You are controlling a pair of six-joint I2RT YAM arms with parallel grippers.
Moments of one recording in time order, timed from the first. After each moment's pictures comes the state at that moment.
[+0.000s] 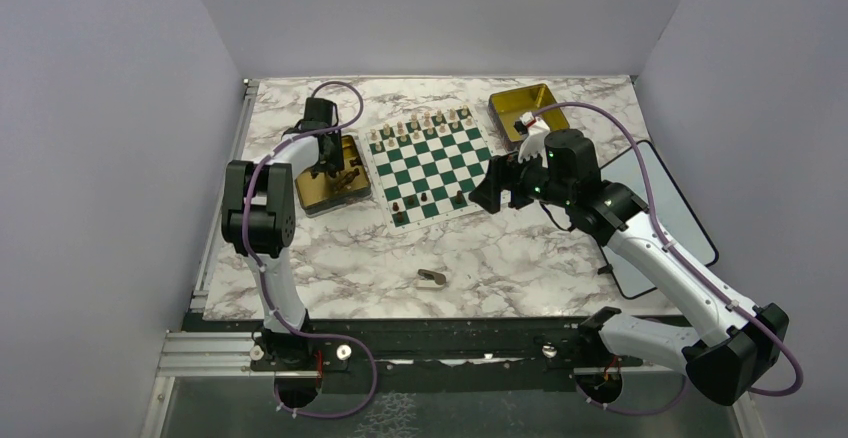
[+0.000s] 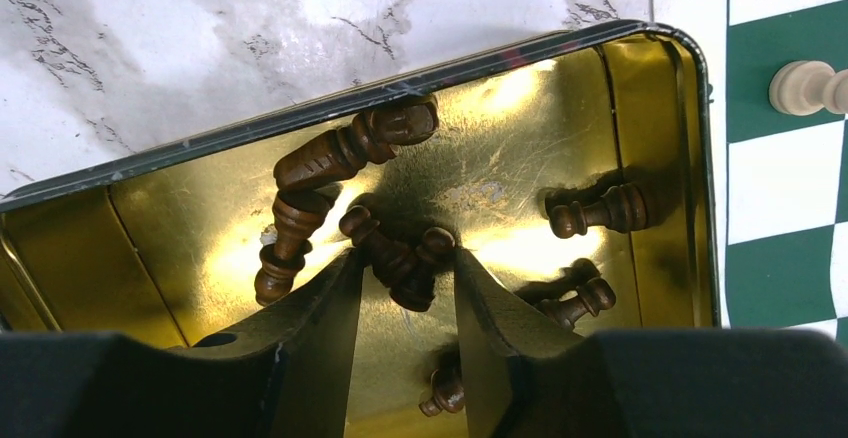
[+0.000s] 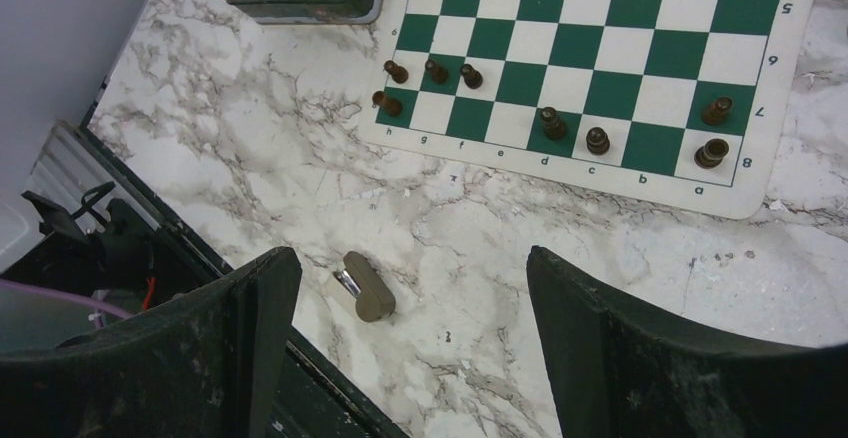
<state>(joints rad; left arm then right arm) -0.08 1.96 1.34 -0.37 -0.09 -0.15 0.57 1.10 1.04 -0.45 -0.23 0.30</state>
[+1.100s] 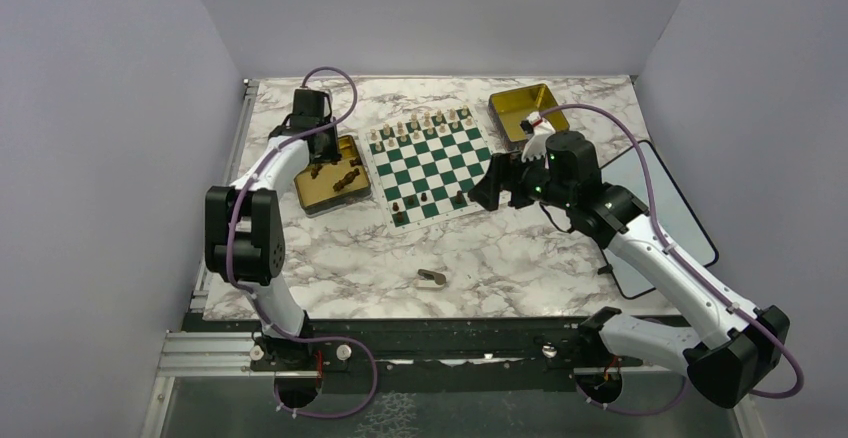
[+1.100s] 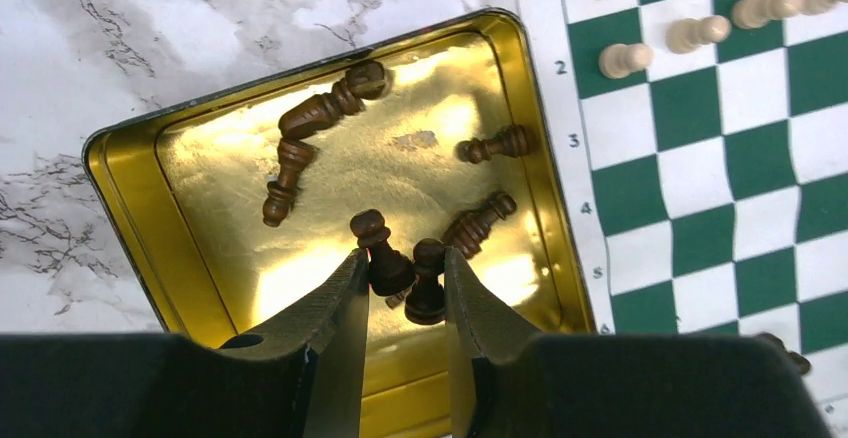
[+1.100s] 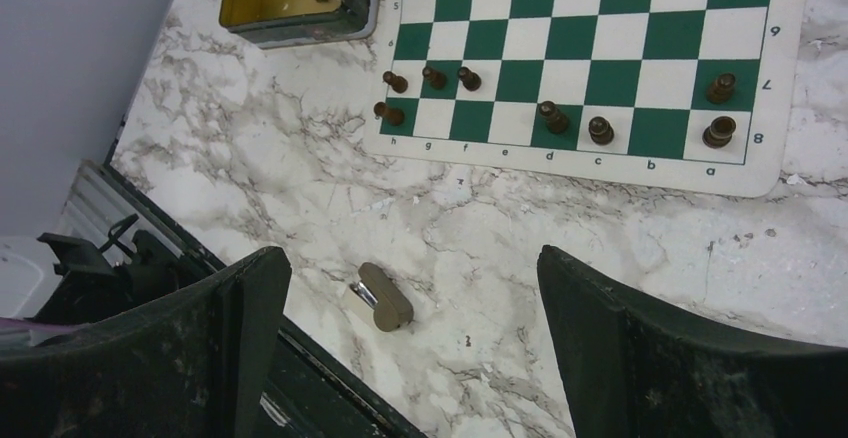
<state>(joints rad) -0.09 1.77 1.30 -0.41 -0.02 -0.18 0.57 1.08 1.02 -0.43 -0.20 0.38</state>
